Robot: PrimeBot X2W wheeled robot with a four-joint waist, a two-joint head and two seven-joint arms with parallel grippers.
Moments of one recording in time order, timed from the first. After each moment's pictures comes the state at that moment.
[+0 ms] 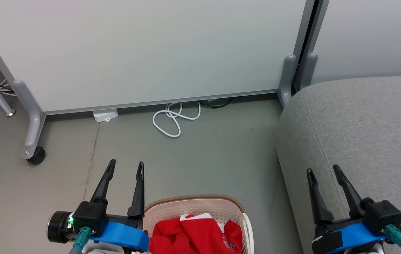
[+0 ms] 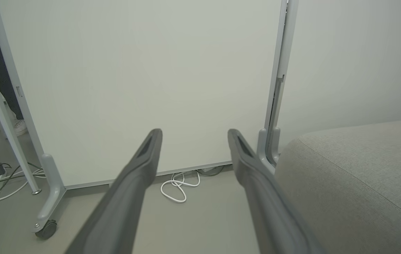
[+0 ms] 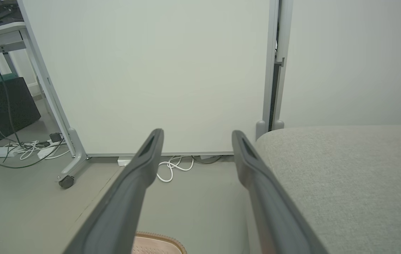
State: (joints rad) left arm -0.06 0.06 -0.17 0.22 -0.11 -0.06 -0.26; right arm -0.04 -0.05 0.02 0.19 0.12 0.13 -0.26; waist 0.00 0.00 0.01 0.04
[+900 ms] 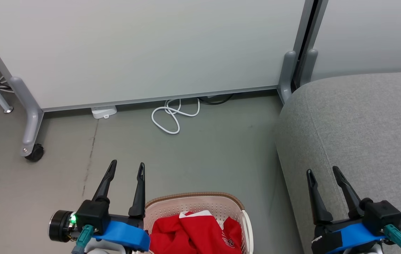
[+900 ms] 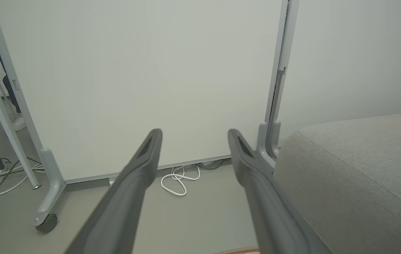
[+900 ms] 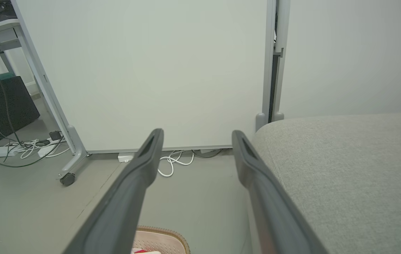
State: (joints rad) left arm -0.07 0.05 -0.16 0.25 -0.09 -0.08 -0.26; right arm -0.04 -0.05 0.02 0.21 0.14 0.13 -0.26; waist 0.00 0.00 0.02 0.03
